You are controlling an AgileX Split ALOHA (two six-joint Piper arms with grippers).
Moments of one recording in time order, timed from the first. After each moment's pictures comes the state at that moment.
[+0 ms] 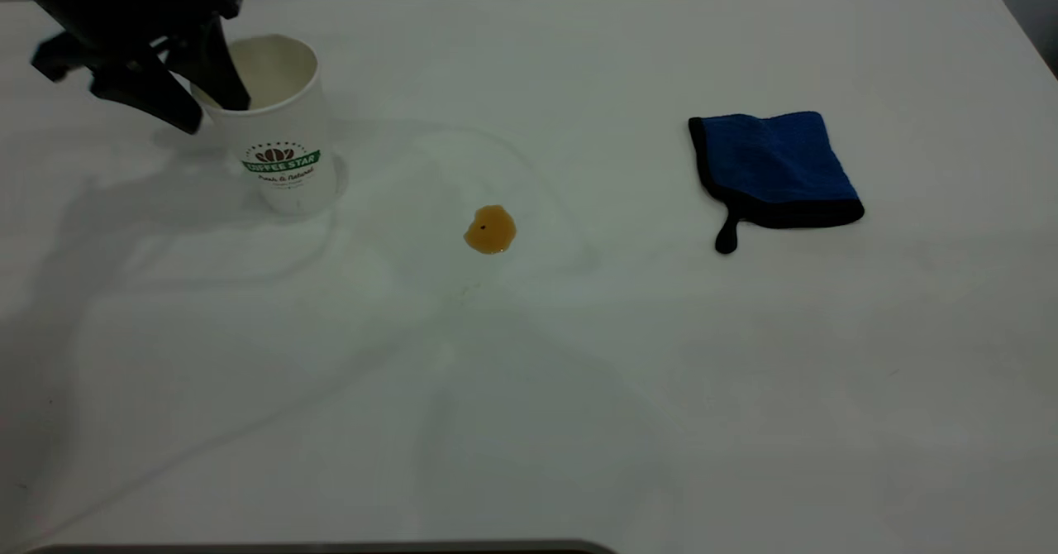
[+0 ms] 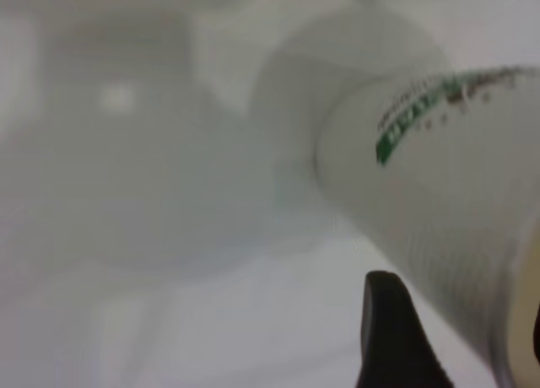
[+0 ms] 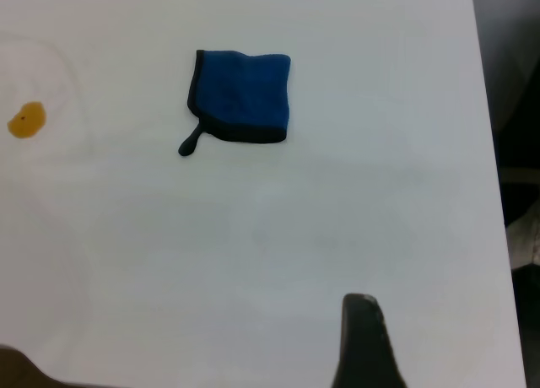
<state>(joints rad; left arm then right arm) -0.02 2.21 -1.38 -0.46 0.59 0.33 0.07 0.03 -0.47 0.04 1.12 -0.03</state>
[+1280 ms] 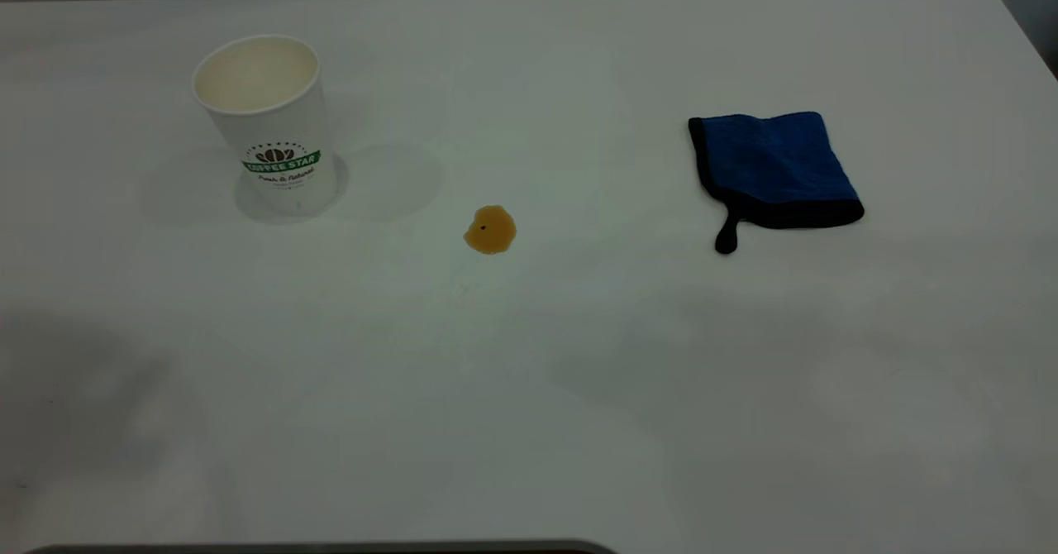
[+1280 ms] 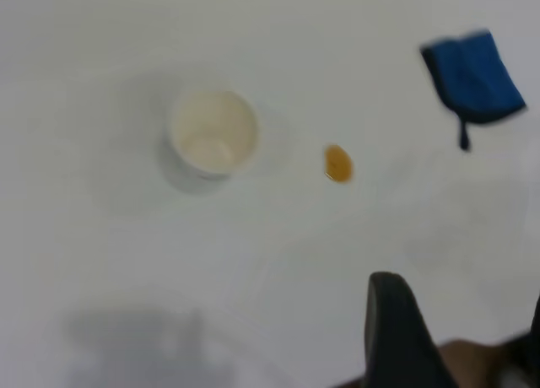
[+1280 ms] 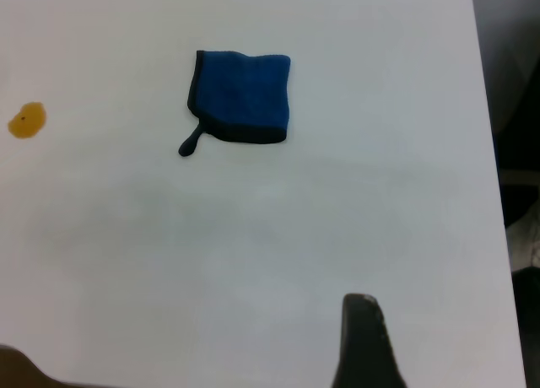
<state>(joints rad) -0.02 1.11 -1.38 -0.34 1.17 0.20 0.07 0.03 -0.47 0.04 1.12 -0.03</state>
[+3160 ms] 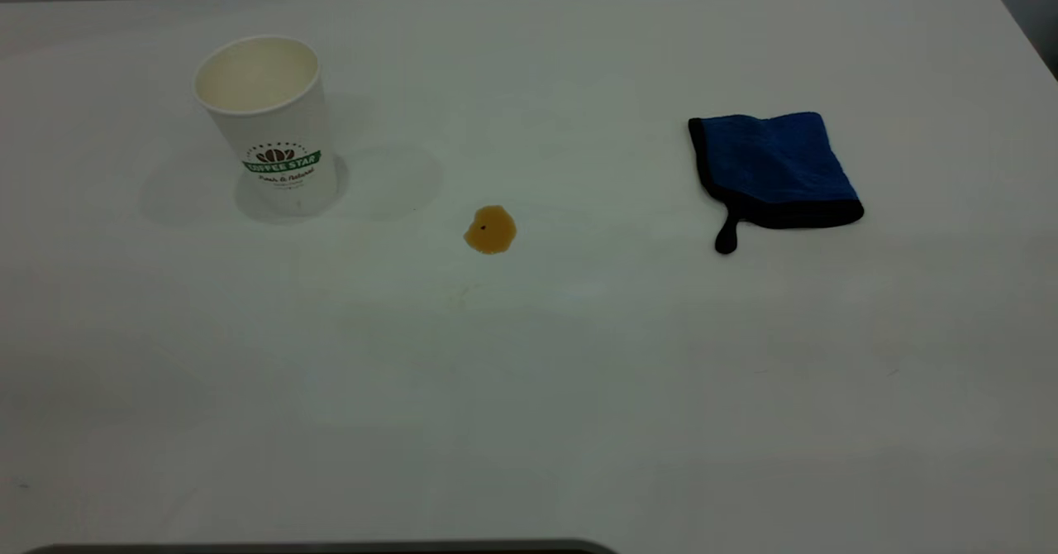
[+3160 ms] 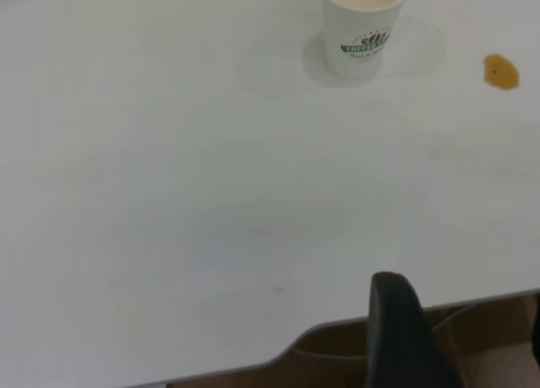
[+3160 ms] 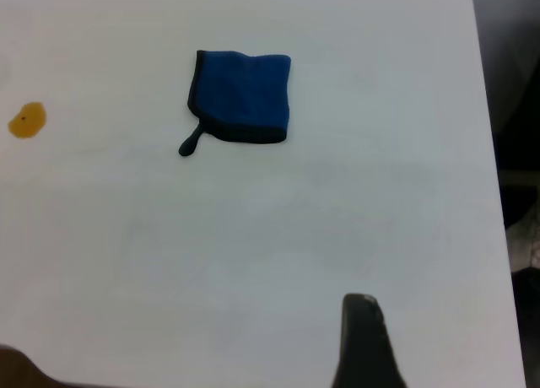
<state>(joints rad) -0.02 -0.01 -0.49 -0.08 1.12 0.12 0.07 0.03 -0.47 0.04 1.12 -0.03</state>
